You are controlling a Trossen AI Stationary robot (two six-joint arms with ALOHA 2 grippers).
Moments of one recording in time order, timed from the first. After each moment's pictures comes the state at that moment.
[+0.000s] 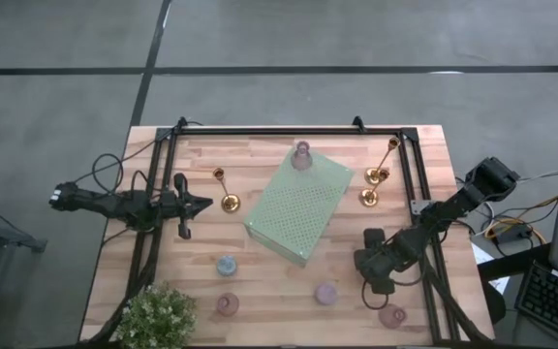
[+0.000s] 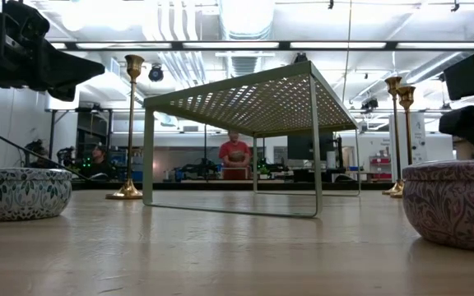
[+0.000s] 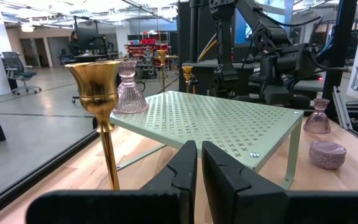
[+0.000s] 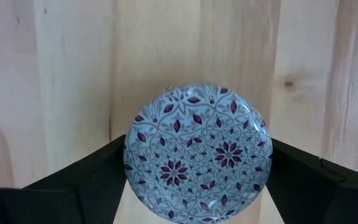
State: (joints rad) left arm -0.23 0.06 0.02 0.04 -0.42 0.05; right arm 0.64 1.44 0.69 -0.63 0.08 0.63
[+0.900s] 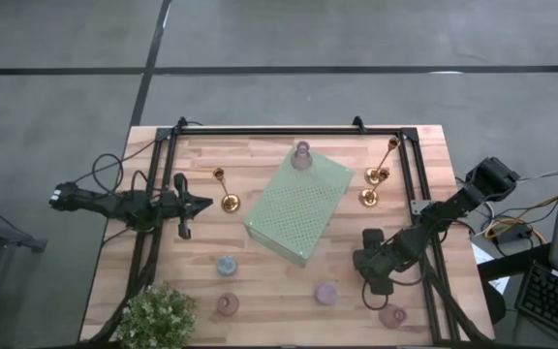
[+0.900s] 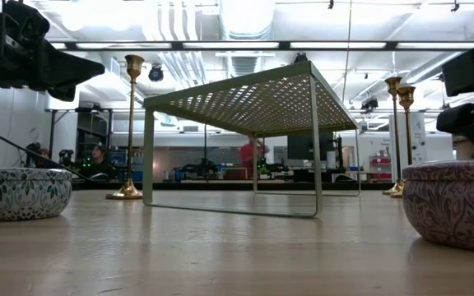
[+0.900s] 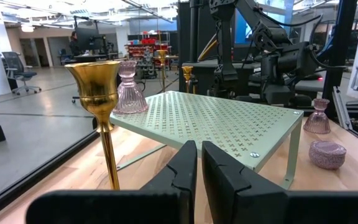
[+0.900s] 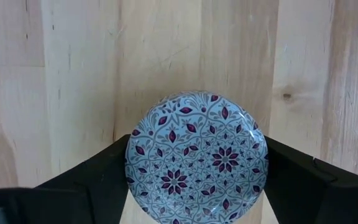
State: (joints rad) left arm -0.23 0.06 0.02 0.04 -0.42 0.05; right arm 0.64 1.44 0.69 -0.61 0.10 0.64
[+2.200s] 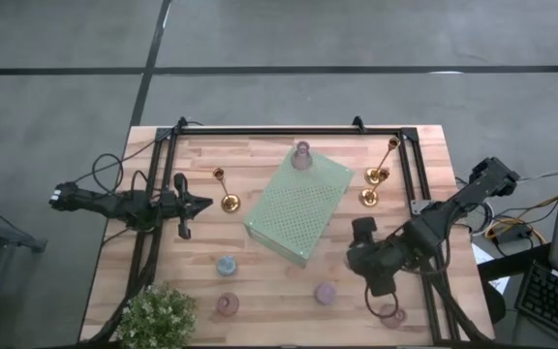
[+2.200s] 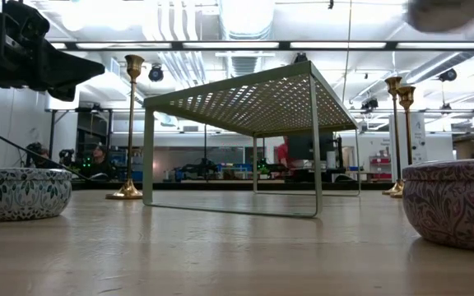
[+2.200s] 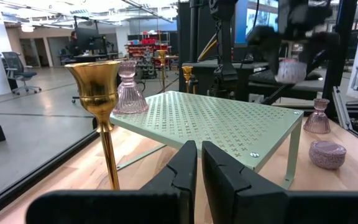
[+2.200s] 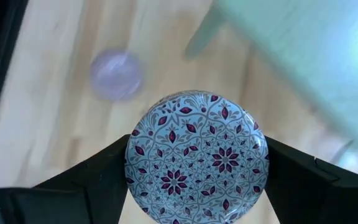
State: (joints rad) left arm -0.23 0.06 0.02 0.04 -0.42 0.05; right arm 0.61 1.44 1.34 -1.10 0.26 0.34
